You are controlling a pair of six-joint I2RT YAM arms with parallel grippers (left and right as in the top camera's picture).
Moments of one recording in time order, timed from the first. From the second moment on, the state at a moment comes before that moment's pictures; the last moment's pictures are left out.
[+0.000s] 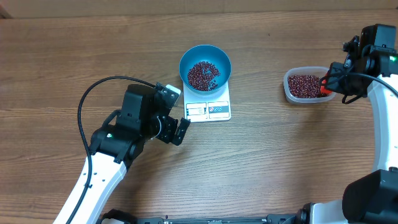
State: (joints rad) left arm -0.34 1.18 0.94 -0.65 0.21 0.09; right arm -0.22 1.64 1.55 -1.12 -0.03 0.06
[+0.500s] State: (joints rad) left arm -0.34 1.18 0.94 -0.65 0.21 0.09; right arm -0.22 1.64 1.49 -1.06 -0.02 0.05
